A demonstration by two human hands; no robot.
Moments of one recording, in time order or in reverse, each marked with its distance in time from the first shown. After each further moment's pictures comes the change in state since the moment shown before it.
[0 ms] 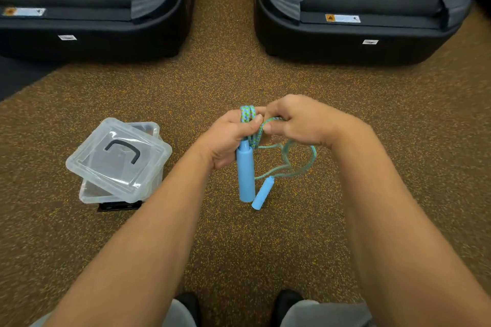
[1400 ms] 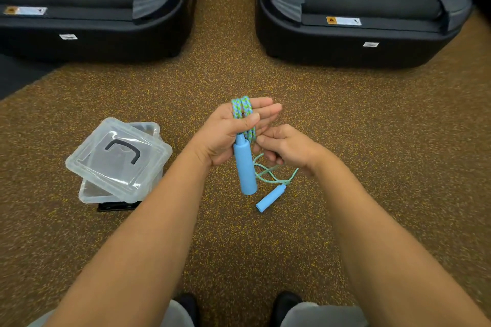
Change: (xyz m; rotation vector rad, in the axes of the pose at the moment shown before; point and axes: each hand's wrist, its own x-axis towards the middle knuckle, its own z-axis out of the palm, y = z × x) left_hand 0.000 0.008 -0.008 -0.104 -0.041 0.086; right_hand 0.009 0.034 0.069 0.710 -0.055 0.131
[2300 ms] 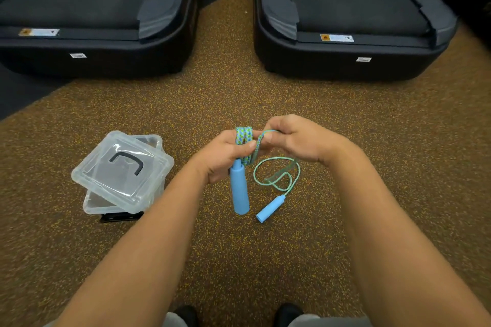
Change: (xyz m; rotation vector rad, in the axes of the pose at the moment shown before) left_hand -0.009 -0.011 -0.006 0.187 0.057 -0.148; right_hand -0.023 -0.050 -0.029 -0.427 0.033 -0.117
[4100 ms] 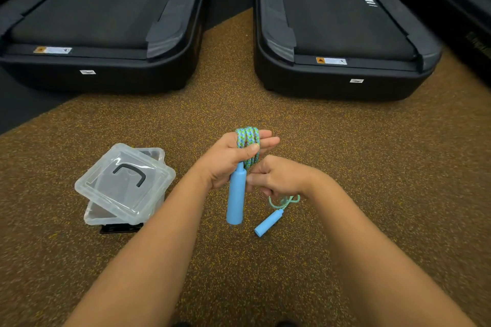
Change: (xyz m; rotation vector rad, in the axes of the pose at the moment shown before) left_hand -0.012 0.025 0.016 0.033 -0.063 0.134; right_hand -0.009 -0.015 0.038 0.090 -0.223 0.134
